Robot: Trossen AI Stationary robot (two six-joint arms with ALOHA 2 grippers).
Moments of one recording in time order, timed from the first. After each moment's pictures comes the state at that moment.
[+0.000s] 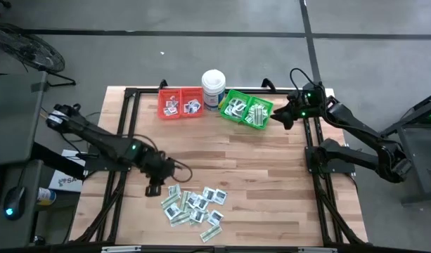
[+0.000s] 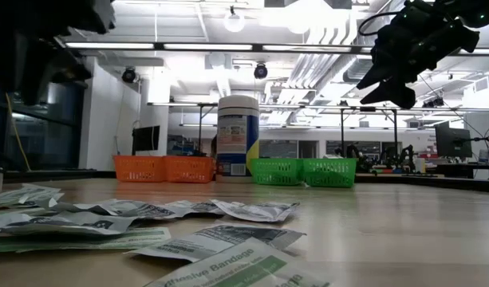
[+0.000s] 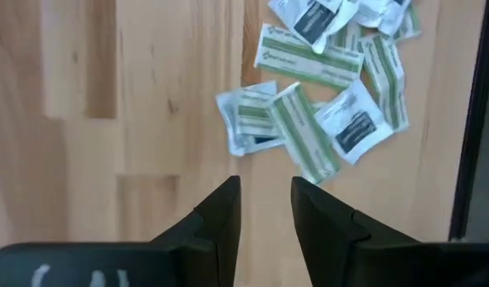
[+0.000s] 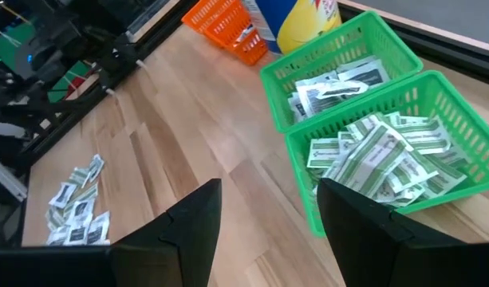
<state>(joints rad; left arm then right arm) -0.41 1.22 0.88 -0.85 0.10 -0.49 -0.89 0.82 0.62 -0.45 -0.57 0.20</state>
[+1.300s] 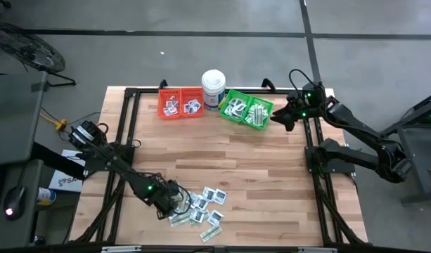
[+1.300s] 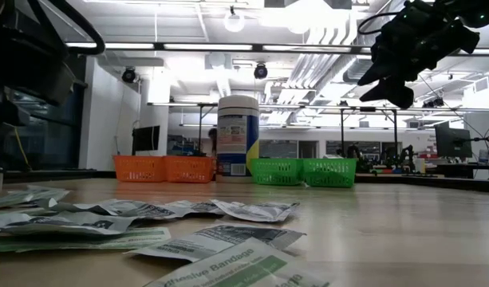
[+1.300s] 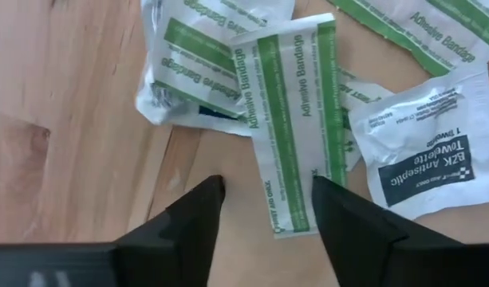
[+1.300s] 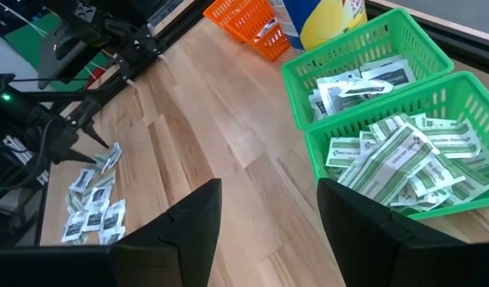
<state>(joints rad) -0.70 1.72 0.88 -0.67 -0.01 -1.07 -0.89 0.82 0.62 -0.46 -0.64 0.17</state>
